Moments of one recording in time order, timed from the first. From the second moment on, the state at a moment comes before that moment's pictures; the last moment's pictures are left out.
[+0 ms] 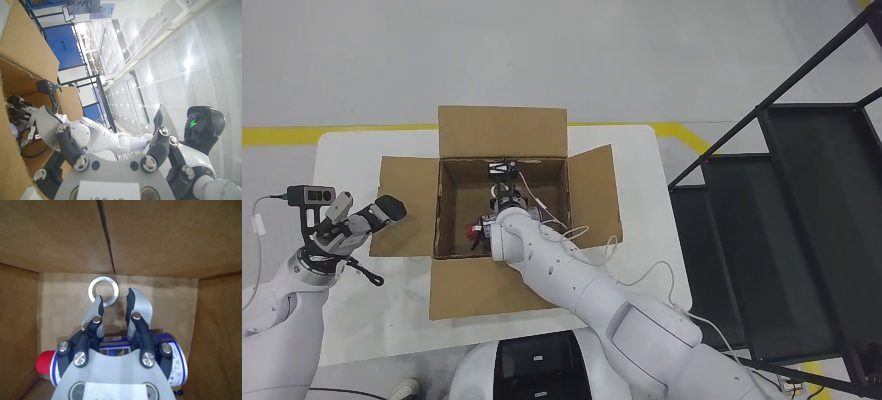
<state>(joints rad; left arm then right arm) 1.42 -1.02 -1.64 -1.44 -0.85 -0.50 -1.10 -0.71 -1.90 0.73 -0.54 -0.83 0.58 0.17</state>
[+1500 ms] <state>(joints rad) 1.42 -1.02 -1.64 -1.44 -0.85 -0.50 -1.10 -0.67 -1.95 0.75 -0.46 -0.82 0.48 0.12</state>
